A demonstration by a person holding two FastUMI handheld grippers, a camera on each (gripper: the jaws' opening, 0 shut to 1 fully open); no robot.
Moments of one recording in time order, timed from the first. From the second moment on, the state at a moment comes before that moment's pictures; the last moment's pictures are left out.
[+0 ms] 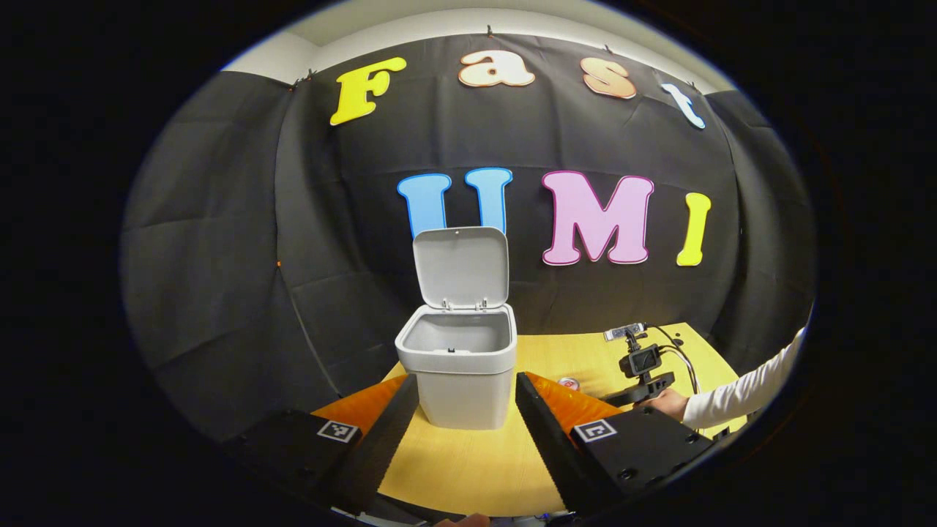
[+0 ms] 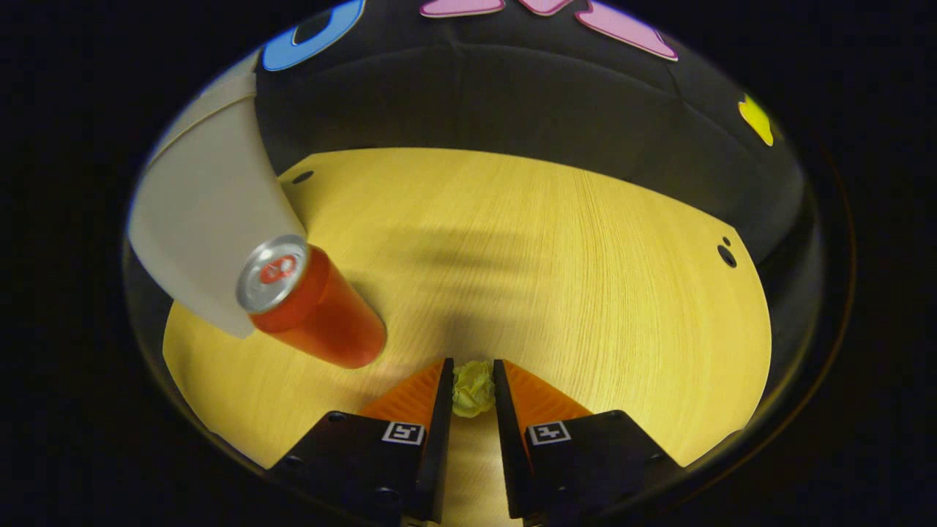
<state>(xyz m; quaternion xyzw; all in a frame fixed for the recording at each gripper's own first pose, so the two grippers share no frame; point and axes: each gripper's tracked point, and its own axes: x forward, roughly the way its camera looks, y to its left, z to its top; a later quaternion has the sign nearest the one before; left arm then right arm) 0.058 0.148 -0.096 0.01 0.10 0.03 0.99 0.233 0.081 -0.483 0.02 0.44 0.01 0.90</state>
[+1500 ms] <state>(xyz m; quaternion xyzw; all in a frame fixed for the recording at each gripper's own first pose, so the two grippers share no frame) 0.047 0.127 -0.100 -0.05 0.08 0.00 1.00 0.318 0.342 -0.167 -0.03 0.15 0.27 0.95</state>
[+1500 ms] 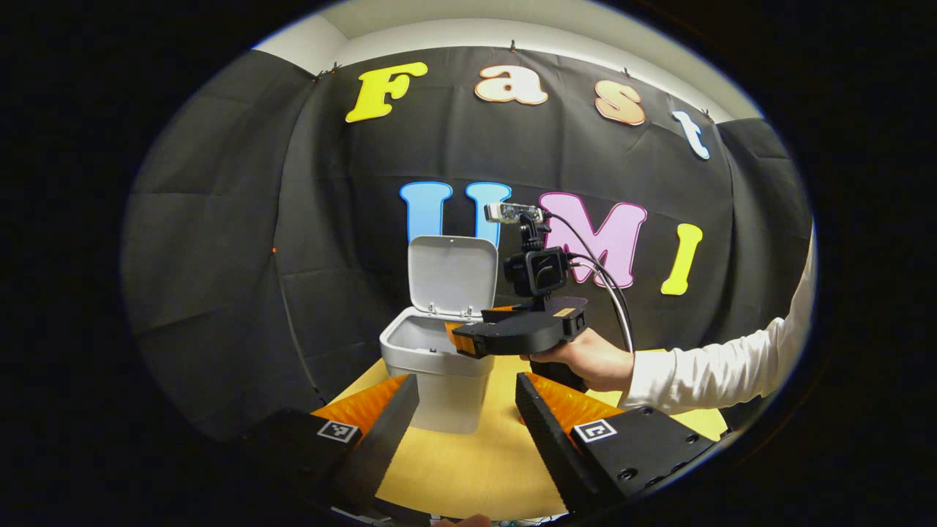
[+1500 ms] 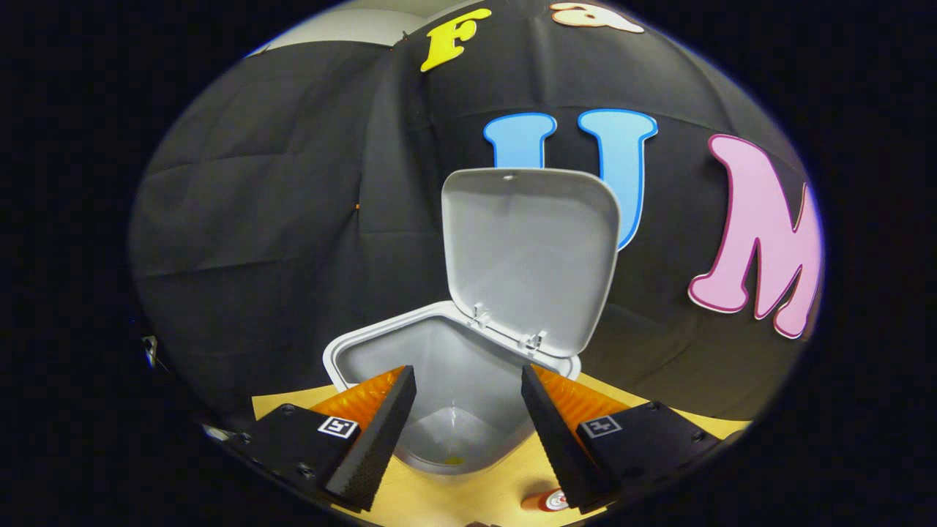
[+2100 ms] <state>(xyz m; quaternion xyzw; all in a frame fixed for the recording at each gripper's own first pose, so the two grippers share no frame) 0.147 0.035 -0.241 -0.02 0.15 -0.09 0.98 0.275 0.136 -0.072 -0.04 0.10 0.15 0.98</state>
